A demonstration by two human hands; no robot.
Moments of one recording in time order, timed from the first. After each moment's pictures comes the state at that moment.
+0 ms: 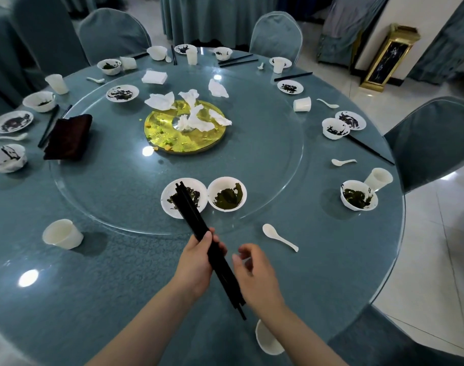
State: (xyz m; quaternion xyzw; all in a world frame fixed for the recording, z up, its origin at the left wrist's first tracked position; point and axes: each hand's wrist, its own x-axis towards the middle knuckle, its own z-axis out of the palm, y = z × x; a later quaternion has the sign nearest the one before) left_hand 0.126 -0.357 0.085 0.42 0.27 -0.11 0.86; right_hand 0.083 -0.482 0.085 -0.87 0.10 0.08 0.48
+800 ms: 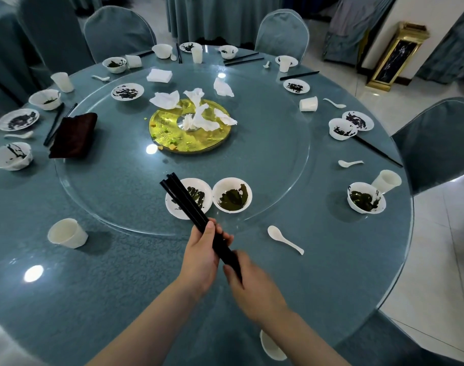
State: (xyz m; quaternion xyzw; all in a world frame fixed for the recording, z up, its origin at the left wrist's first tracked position) left_hand 0.136 -0.359 0.098 0.42 0.23 -0.04 0.88; right_hand 0.084 -0.473 0.095 -0.91 -0.01 0.18 0.37
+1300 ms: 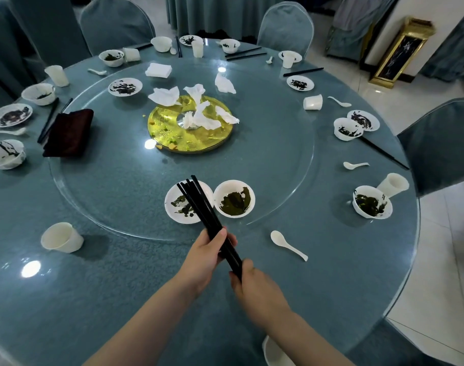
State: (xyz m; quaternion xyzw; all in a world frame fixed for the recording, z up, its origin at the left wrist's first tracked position) left_hand 0.155 -0.347 0.085 0.54 0.20 -0.16 0.80; right_hand 0.107 -0.471 0.084 -0.94 -0.01 0.26 0.24
